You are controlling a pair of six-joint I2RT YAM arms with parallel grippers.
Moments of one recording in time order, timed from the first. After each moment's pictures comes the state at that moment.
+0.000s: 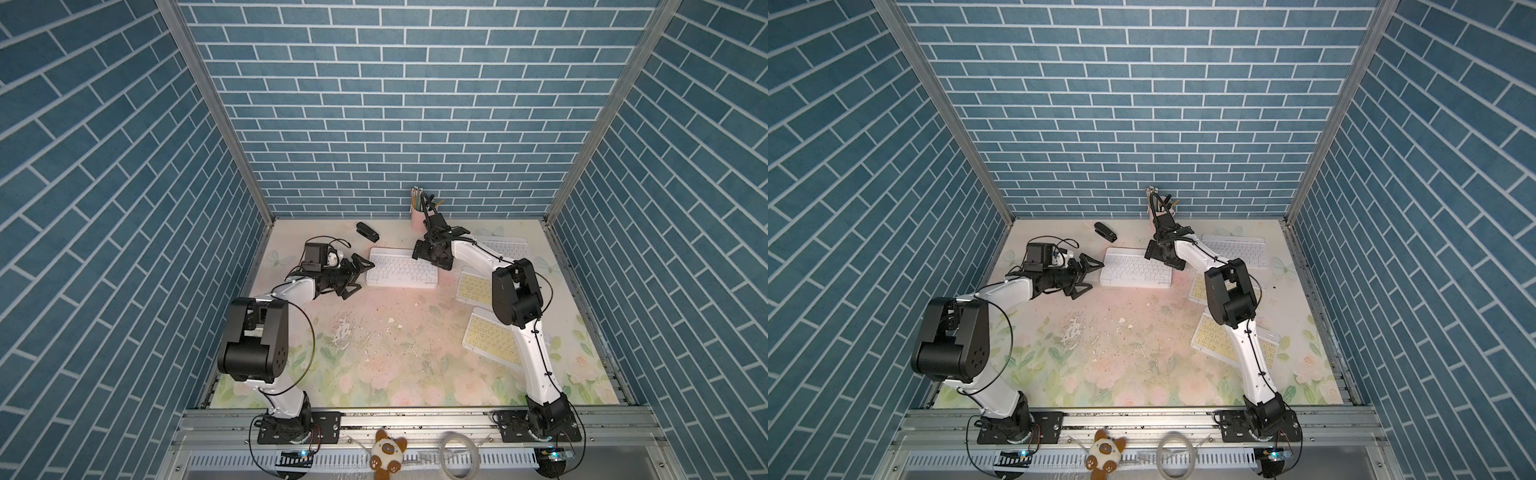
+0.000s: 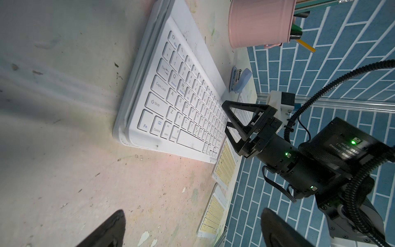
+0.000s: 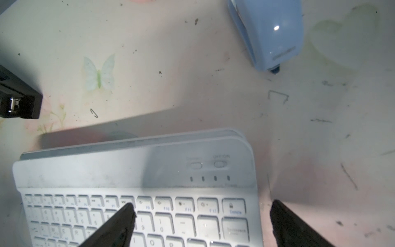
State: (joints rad) left arm -0.09 1.68 0.95 -0.08 0.74 -0.91; right arm 0.55 2.39 2.03 -0.73 0.00 0.71
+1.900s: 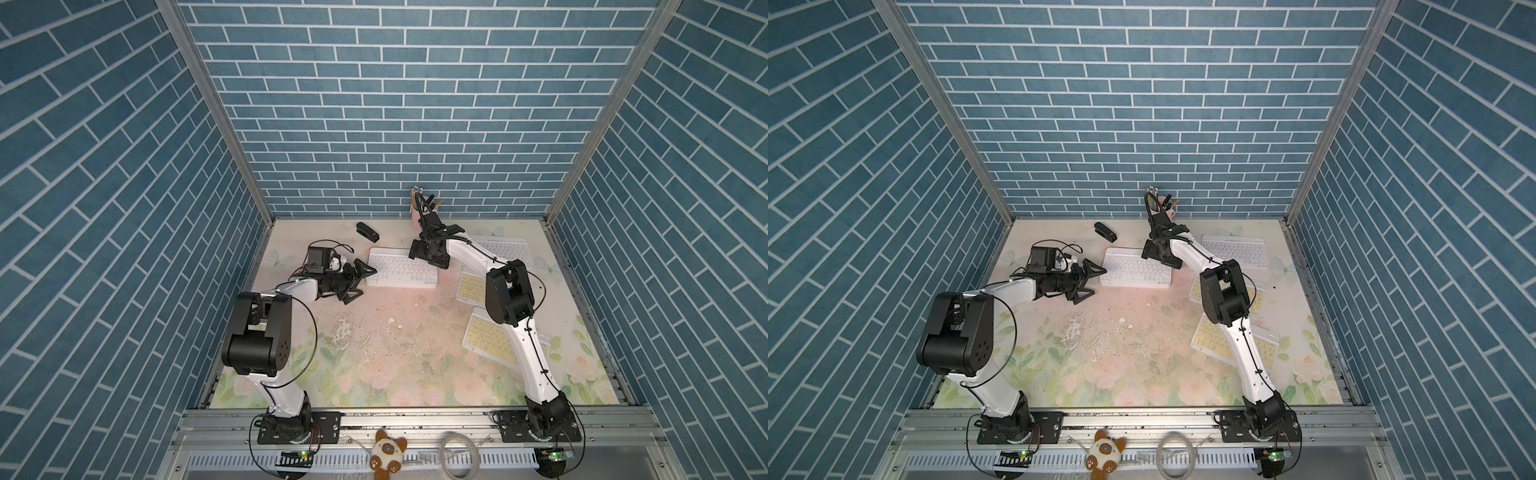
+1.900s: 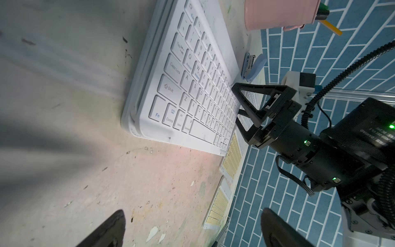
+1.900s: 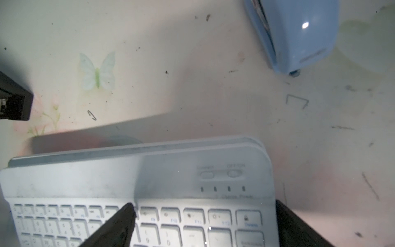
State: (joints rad) left arm -0.10 1.72 0.95 -0.12 0.77 -0.87; right arm 0.56 2.45 2.15 -0.81 0.02 0.71
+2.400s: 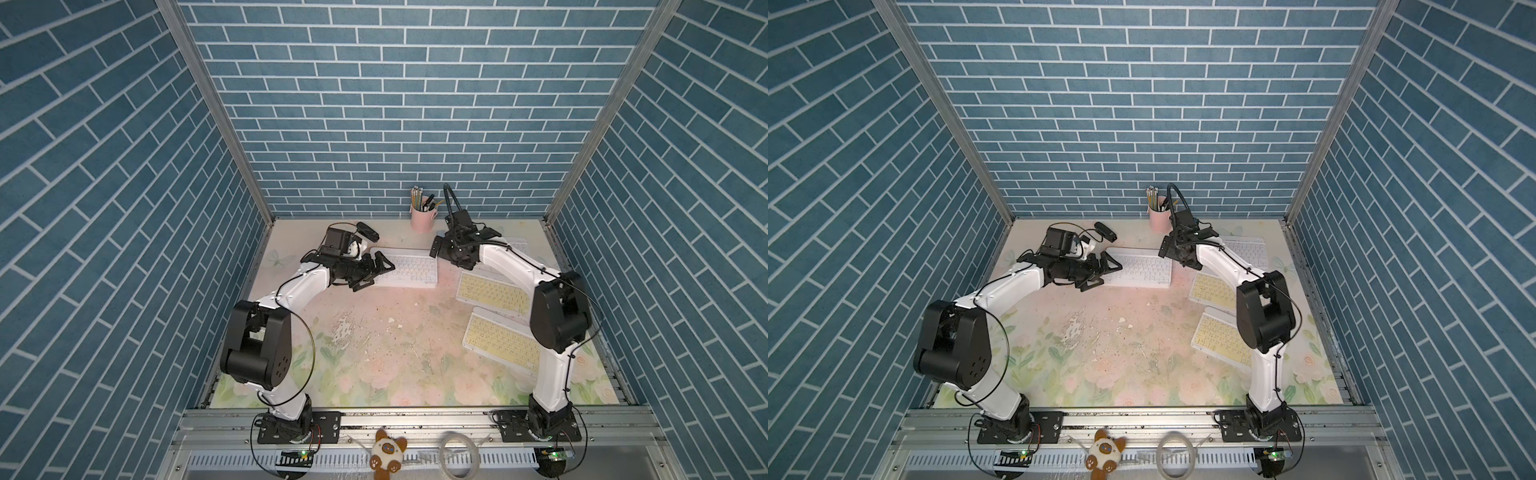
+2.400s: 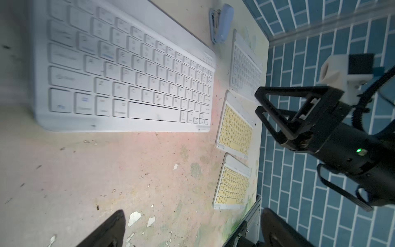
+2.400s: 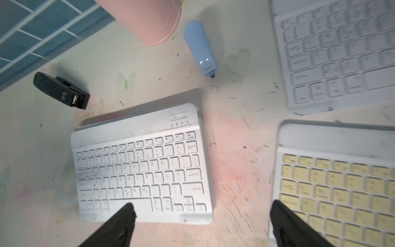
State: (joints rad) left arm -0.31 1.65 1.22 -0.46 0.63 -0.61; right arm 0.49 1.88 1.57 -0.65 0.06 0.68
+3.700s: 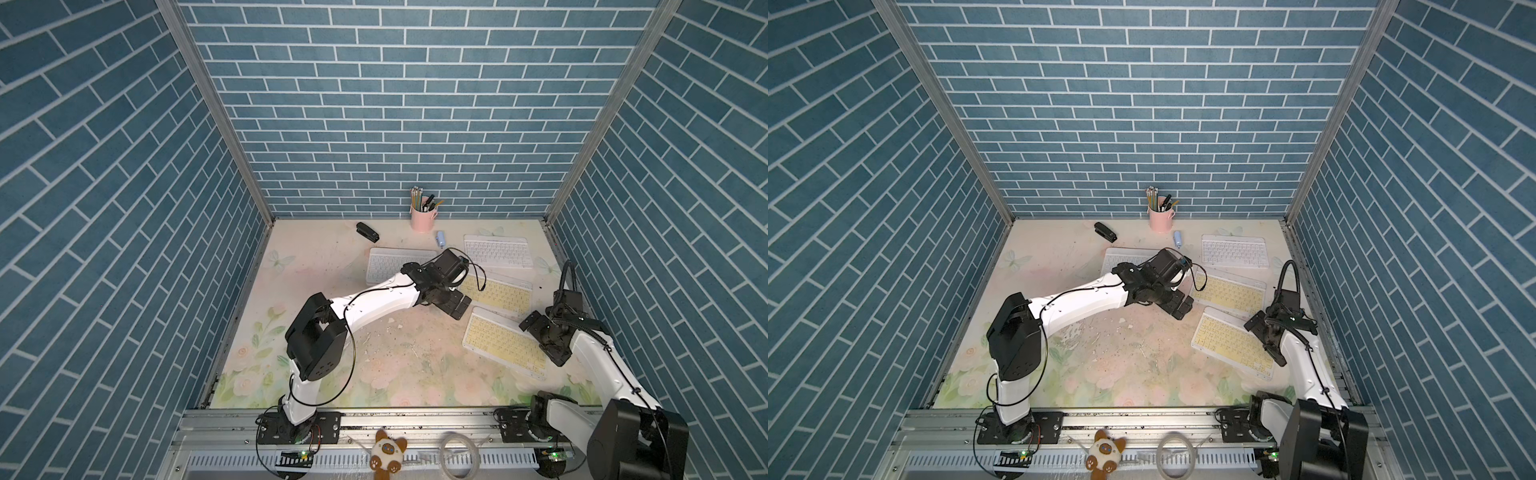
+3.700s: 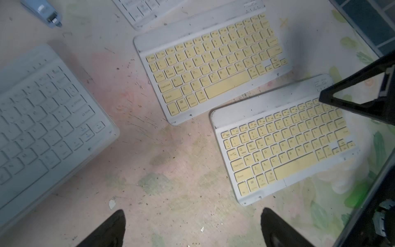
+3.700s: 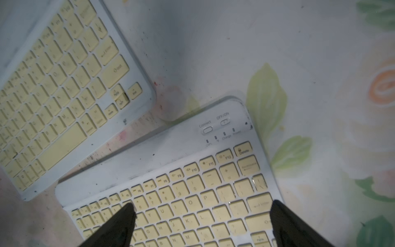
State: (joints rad) left arm -0.92 1.94 1.61 -0.65 0.07 -0.23; right arm -0.15 1.09 0.58 -0.73 -0.05 0.66
